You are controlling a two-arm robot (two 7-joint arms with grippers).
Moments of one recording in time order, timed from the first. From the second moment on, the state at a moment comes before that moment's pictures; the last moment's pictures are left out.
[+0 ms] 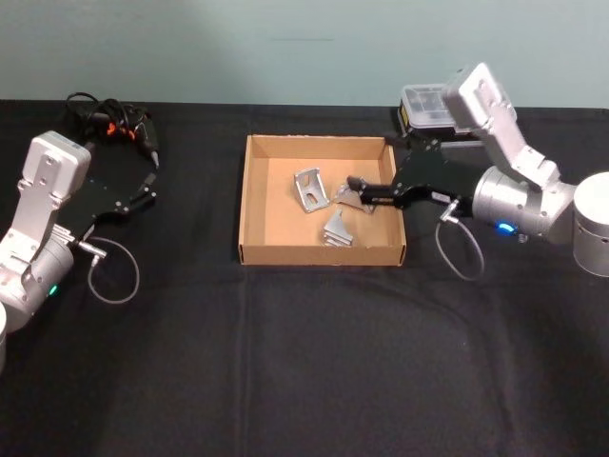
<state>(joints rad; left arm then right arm) -0.20 0.60 0.45 -1.41 -0.25 -0.12 0.03 0.52 0.46 -0.53 -1.28 0.25 0.07 0.57</state>
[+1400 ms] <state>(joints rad) -0.20 0.60 0.45 -1.41 -0.25 -0.12 0.03 0.12 0.49 -0.20 -1.56 0.21 0.06 0.14</state>
